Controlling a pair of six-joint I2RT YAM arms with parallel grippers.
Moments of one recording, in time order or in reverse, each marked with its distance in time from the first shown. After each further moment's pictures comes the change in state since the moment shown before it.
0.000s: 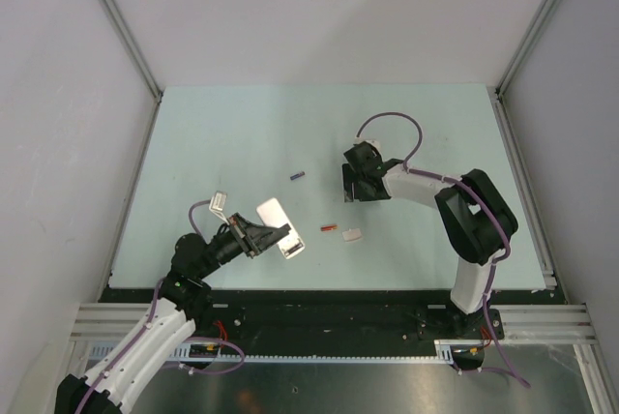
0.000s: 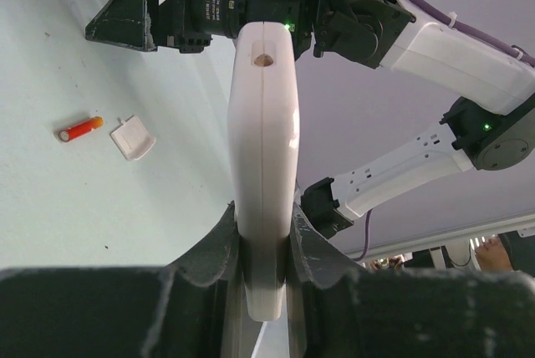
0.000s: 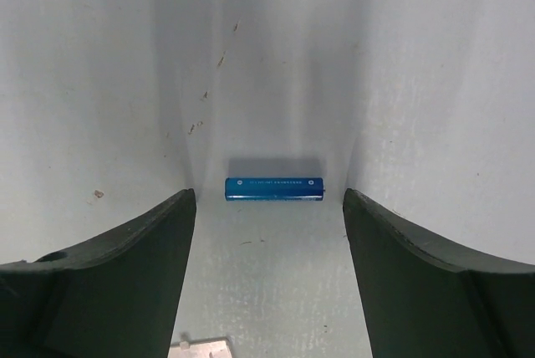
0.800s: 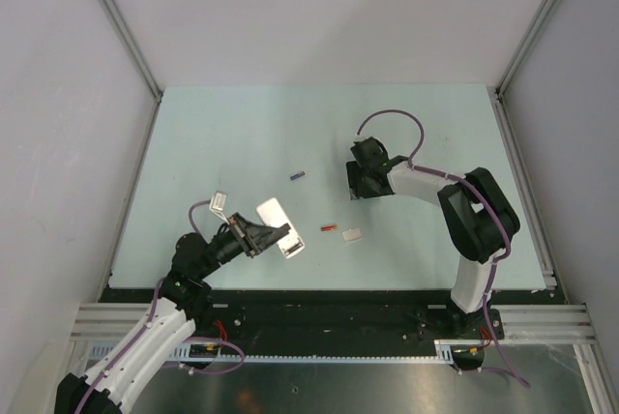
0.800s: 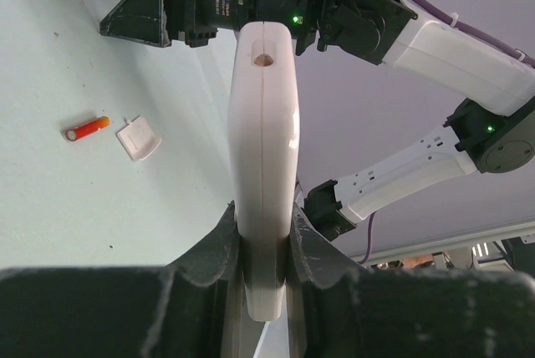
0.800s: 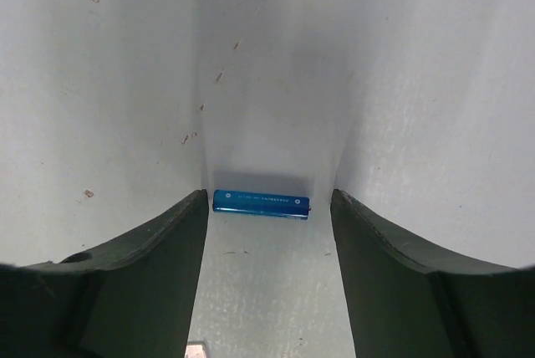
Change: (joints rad) left arm 0.000 0.008 0.000 -0.005 -0.013 0.000; right arm -0.045 0.003 0.000 0.029 -0.087 -0.111
